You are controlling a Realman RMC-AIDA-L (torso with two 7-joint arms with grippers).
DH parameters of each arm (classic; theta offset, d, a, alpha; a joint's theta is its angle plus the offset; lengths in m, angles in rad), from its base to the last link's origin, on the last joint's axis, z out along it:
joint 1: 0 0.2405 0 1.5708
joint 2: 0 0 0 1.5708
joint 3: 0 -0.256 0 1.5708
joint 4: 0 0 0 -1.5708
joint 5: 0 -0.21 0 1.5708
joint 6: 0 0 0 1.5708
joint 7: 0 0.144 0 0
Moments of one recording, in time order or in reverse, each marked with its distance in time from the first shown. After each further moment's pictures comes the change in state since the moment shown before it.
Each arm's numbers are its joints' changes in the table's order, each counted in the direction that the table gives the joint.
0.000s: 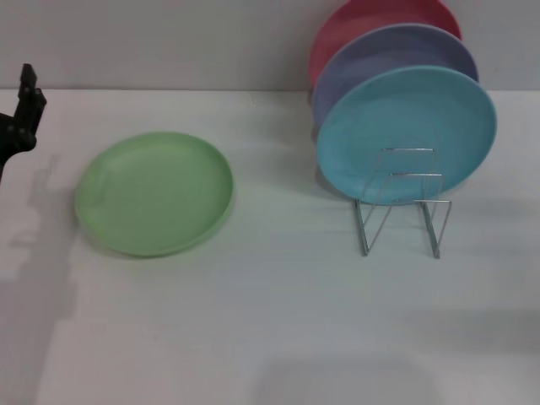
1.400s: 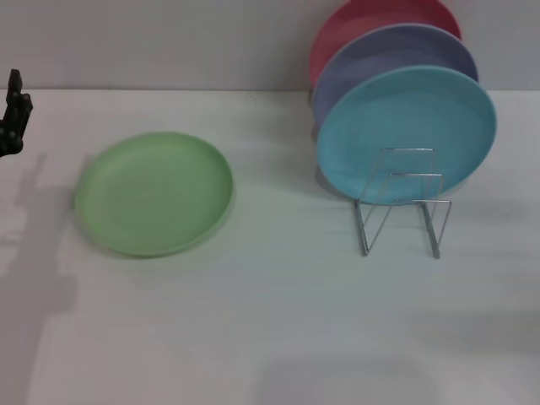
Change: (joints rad) left arm -0.014 -0.002 0.040 -0.034 -0.003 -0.022 0.114; right arm -0.007 -0.017 -0.002 0.005 0.000 0.013 0.000
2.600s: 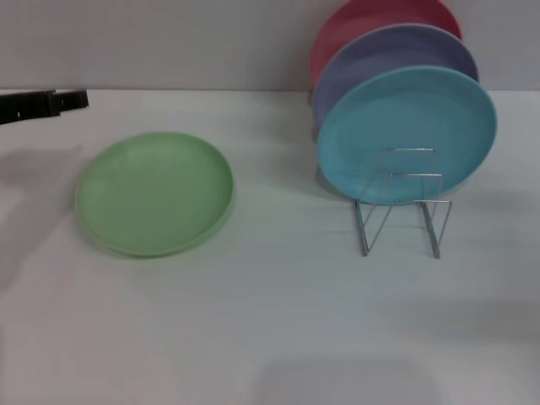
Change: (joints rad) left arm -0.108 -0.006 0.975 0.883 -0.048 -2.189 0.179; right arm 0.034 0.010 0.000 0.000 0.000 0.015 0.000
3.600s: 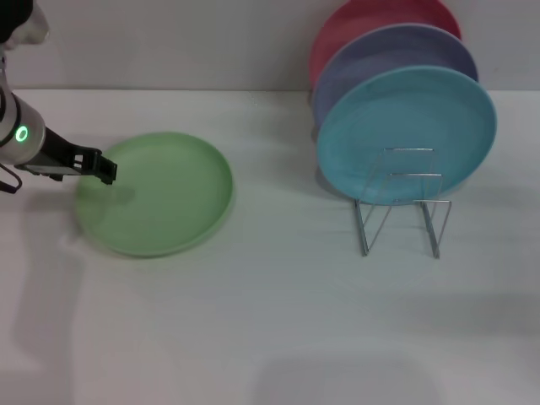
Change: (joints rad) left arm -0.345 0.004 -0.027 -0.280 -0.504 -0.263 -0.321; right arm 0.006 0.018 0.009 -0.008 0.000 0.024 0.008
